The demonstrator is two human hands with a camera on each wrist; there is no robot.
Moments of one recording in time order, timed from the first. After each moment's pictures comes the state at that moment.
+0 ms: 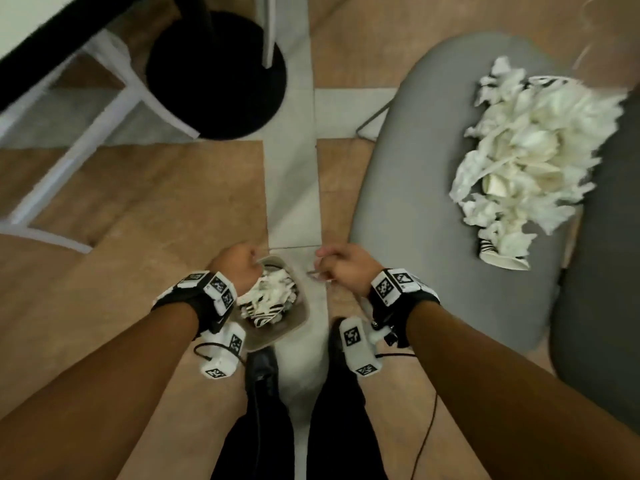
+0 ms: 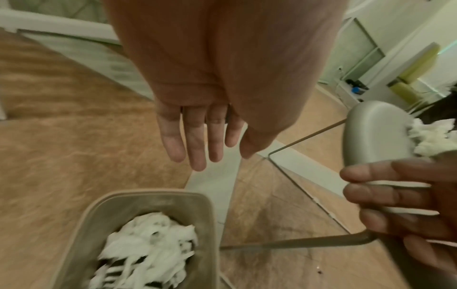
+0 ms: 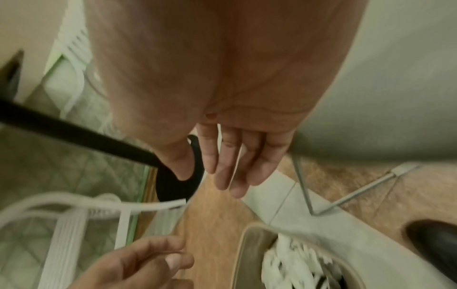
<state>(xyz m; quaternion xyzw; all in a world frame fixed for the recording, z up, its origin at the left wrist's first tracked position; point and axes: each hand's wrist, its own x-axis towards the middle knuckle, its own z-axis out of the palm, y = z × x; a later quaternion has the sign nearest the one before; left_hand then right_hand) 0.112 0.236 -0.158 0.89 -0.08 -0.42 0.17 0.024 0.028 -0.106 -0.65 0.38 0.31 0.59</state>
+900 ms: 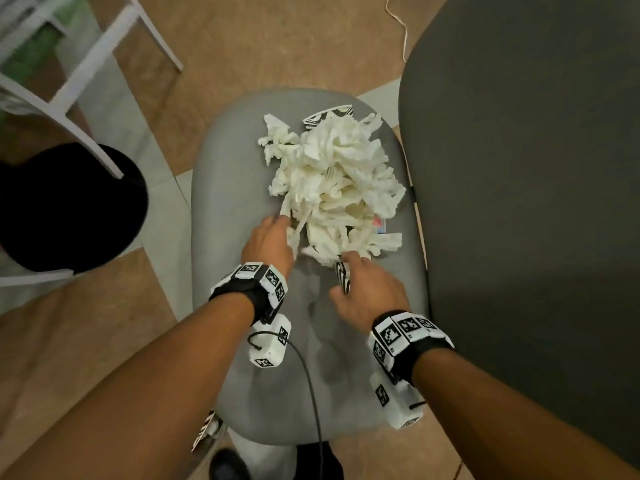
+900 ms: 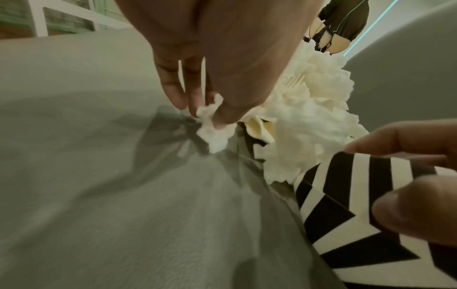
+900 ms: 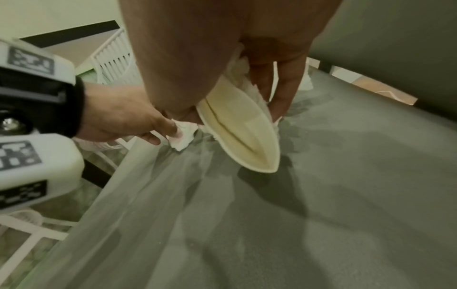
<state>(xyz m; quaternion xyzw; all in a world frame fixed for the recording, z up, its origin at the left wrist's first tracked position) 0.089 -0.171 -0.113 0.89 -0.34 -0.26 0.15 -0.086 -0.244 -0.071 -0.87 0.40 0.16 0.24</state>
